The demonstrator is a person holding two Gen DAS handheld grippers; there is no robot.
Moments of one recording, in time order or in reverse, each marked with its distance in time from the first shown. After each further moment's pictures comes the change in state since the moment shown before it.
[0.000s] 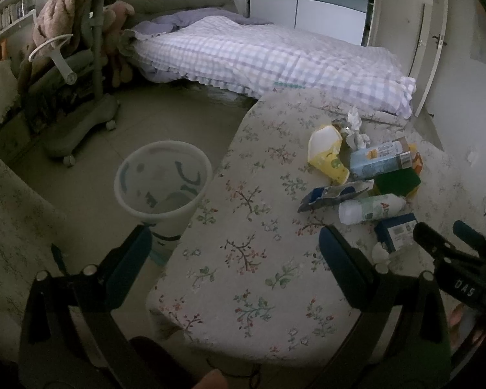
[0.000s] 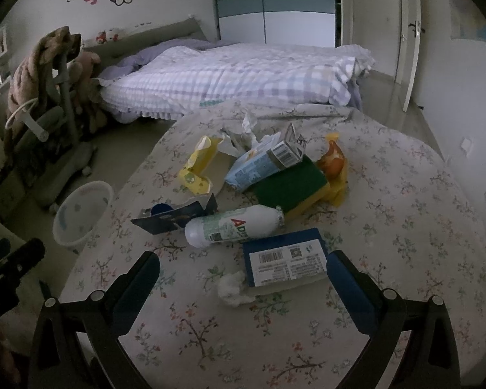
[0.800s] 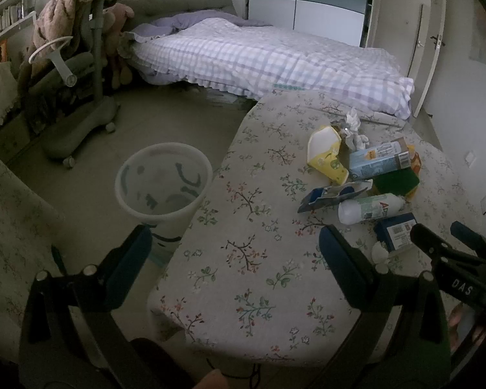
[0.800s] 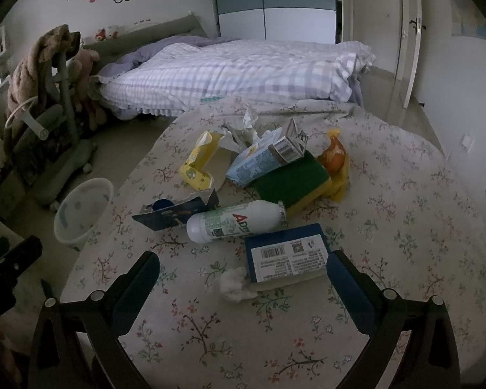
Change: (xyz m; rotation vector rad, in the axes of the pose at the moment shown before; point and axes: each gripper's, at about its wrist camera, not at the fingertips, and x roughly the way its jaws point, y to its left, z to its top) left arm -0.002 0.006 0.000 -0.002 -0.003 -0.008; right arm 0.002 0.002 0.000 -0.006 0.021 0.002
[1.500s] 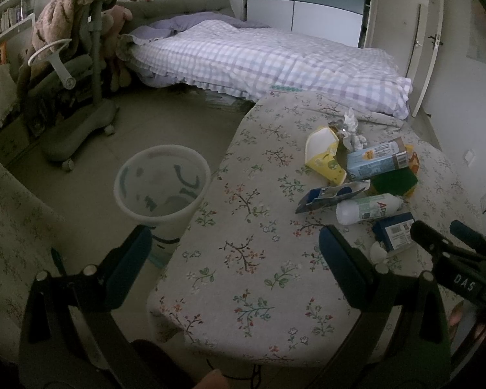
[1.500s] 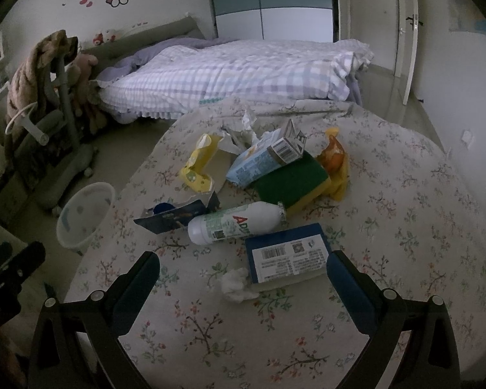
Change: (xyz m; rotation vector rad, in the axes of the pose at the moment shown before) left arm -0.001 -0.002 0.002 0.002 -0.005 -0.003; right arm -0.002 -0.001 -0.001 0.022 -0.005 0.007
